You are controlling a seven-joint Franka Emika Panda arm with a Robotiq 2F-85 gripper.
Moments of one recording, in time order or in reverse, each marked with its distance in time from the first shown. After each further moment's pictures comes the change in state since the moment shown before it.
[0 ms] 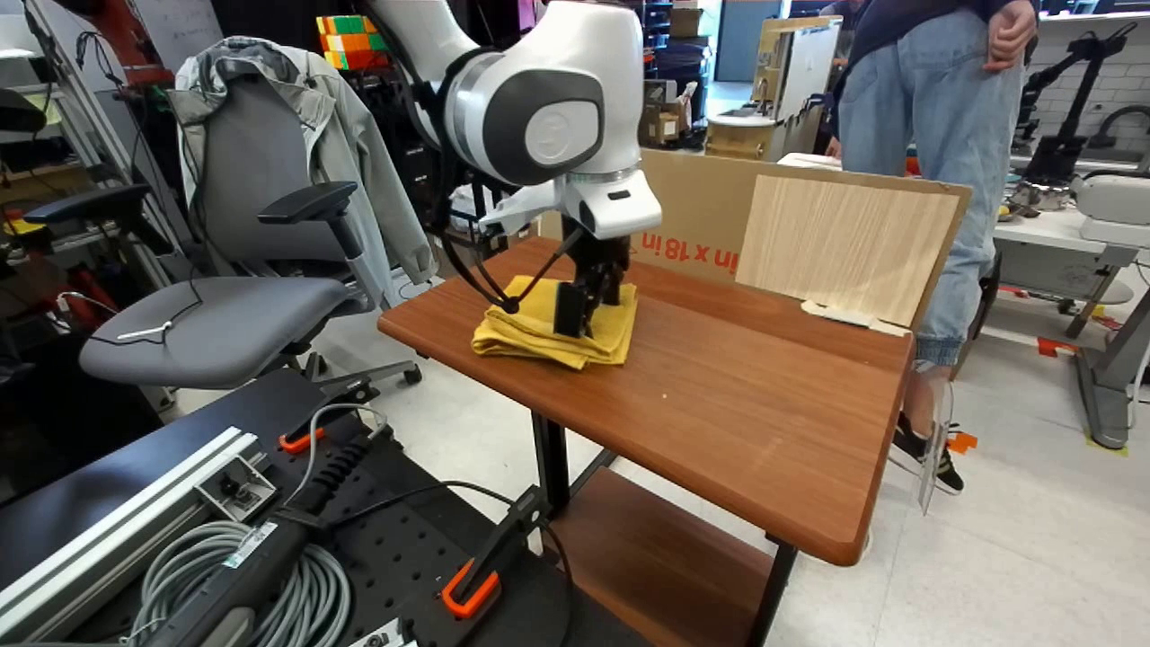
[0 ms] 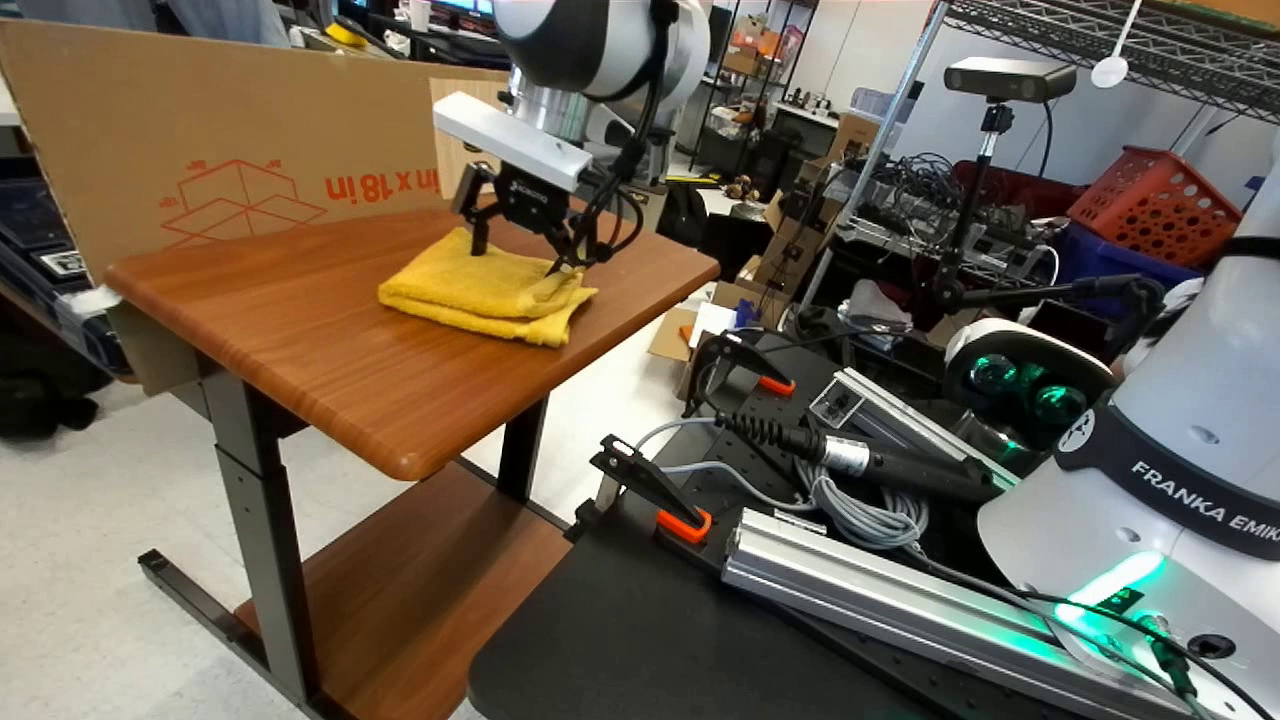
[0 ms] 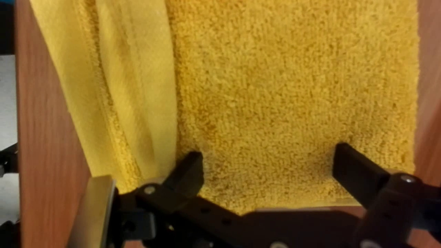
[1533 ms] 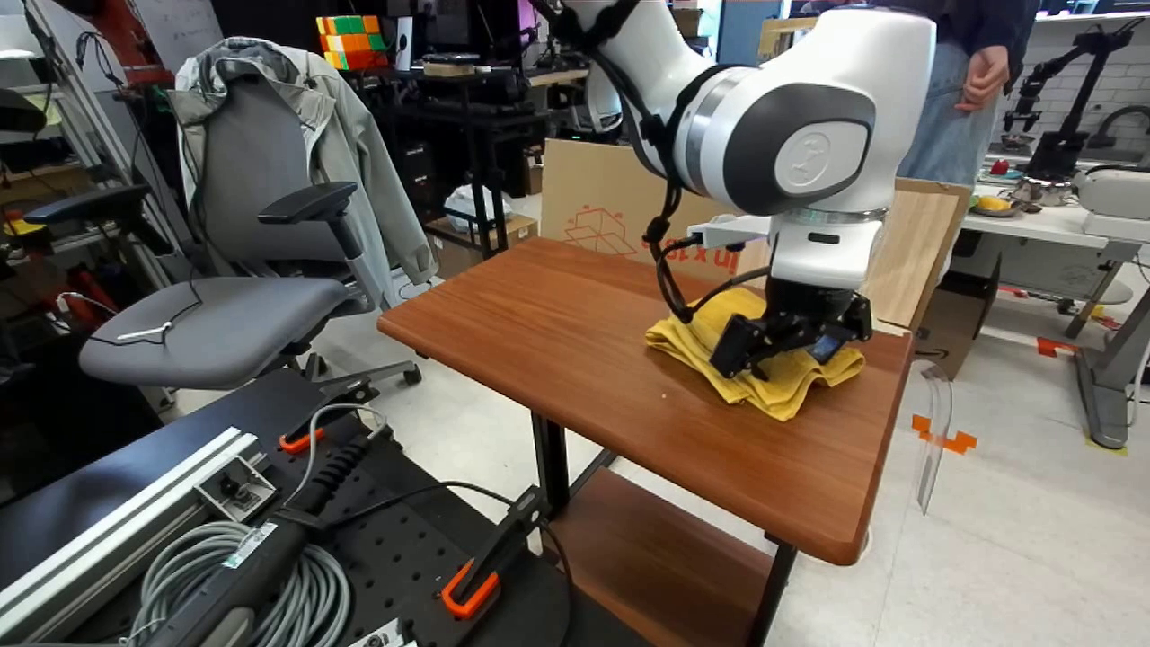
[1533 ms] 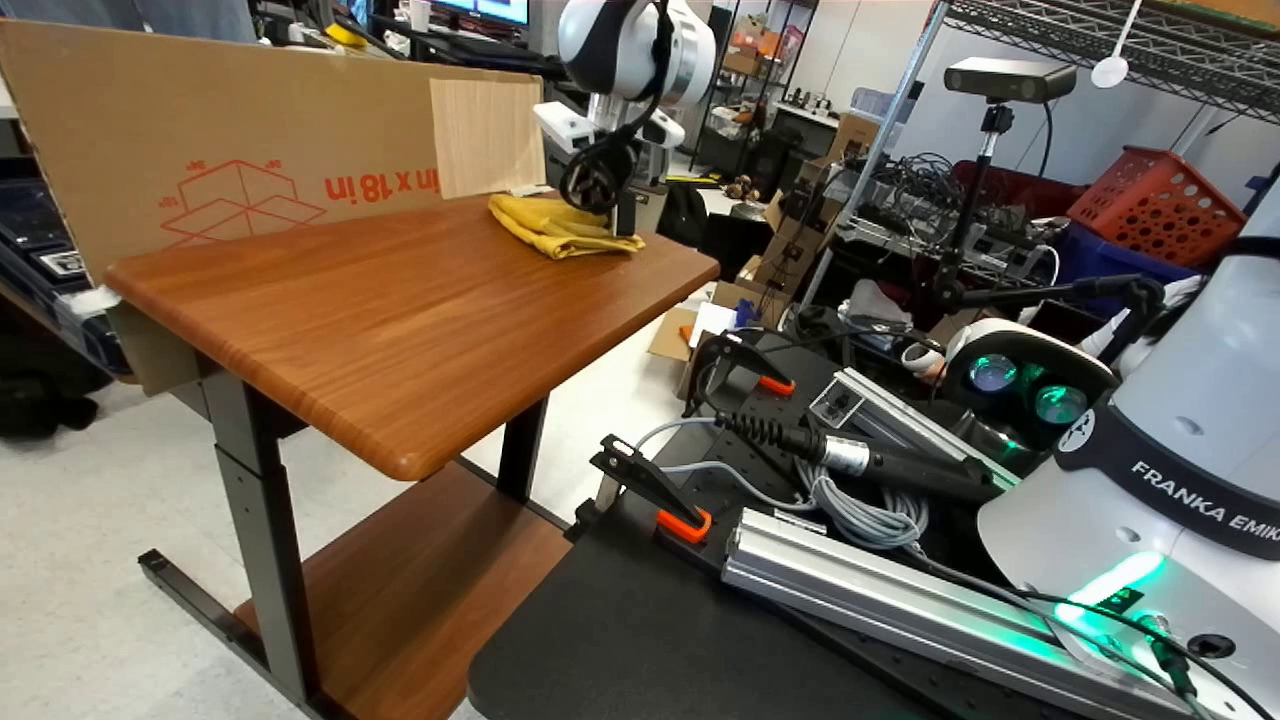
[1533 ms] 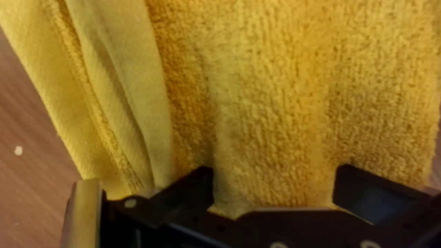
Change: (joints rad) arm -0.148 0.273 -0.201 0.445 0.080 -0.270 0.489
